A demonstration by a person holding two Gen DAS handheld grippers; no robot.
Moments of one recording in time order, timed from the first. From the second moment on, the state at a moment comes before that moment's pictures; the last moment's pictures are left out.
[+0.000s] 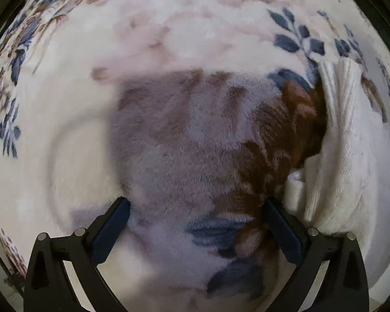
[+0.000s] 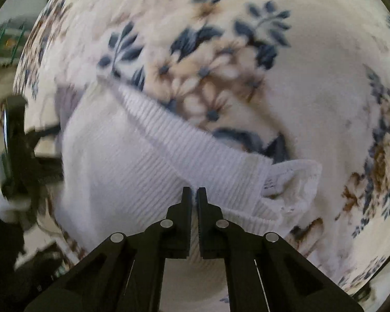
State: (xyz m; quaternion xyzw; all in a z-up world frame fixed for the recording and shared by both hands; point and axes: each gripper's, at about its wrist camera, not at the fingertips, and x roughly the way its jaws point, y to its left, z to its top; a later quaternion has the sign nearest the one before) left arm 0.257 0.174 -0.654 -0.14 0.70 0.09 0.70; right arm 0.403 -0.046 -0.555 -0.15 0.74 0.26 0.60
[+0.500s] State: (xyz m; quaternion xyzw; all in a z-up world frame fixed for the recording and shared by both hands) left arm 0.332 0.144 -0.599 -0.14 0.64 0.00 0.76; right arm 0.431 -0.075 -0.572 -0.06 0.73 0.19 0.65
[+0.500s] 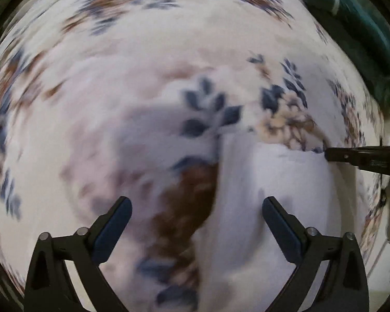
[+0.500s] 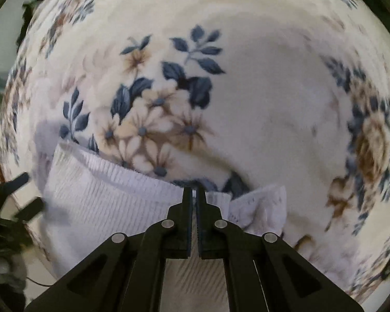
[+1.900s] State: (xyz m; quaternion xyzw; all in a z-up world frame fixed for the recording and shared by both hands) left arm 0.279 0.165 -0.576 -0.27 0.64 -0.04 0.72; right arm 0.358 -0.204 -0.550 0.20 0.73 0.10 0.64
